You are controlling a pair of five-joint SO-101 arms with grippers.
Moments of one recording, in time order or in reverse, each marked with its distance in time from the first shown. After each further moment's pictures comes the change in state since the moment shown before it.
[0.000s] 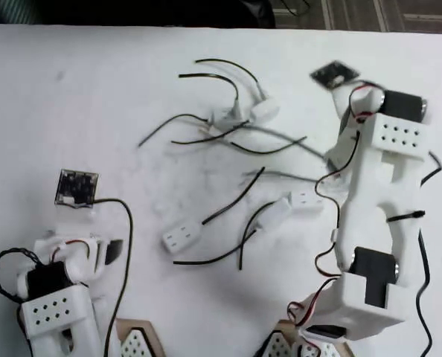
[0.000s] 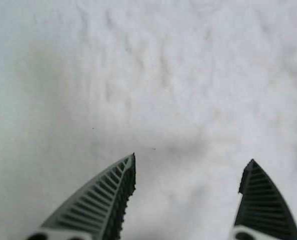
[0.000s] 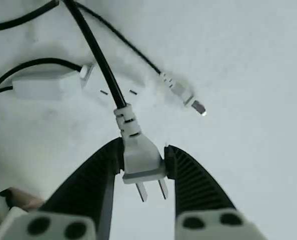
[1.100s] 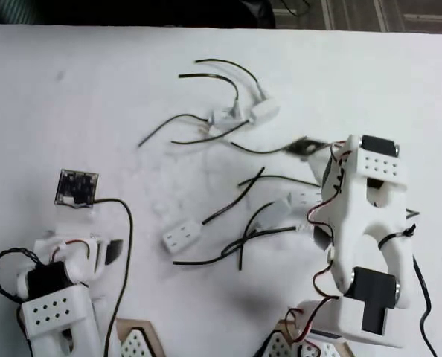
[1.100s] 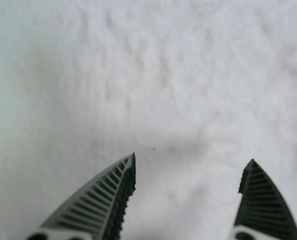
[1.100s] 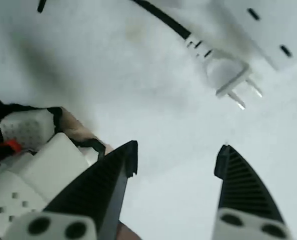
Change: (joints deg) left arm 0.0 0.0 0.0 0.0 0.0; right arm 0.0 -7.8 31.0 -0.9 16.1
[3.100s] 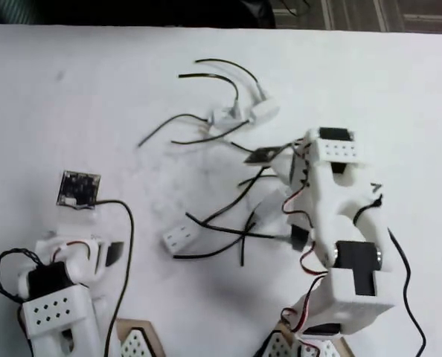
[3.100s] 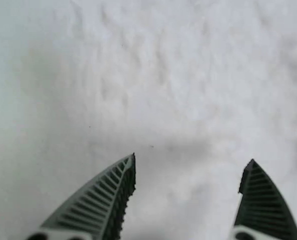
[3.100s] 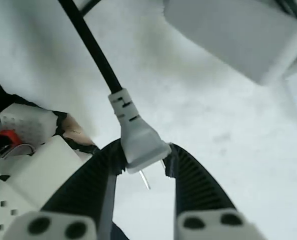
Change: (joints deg) left arm 0.0 0.0 0.9 -0.1 -0.9; right arm -11.7 11.3 -5.2 -0.3 -2.0
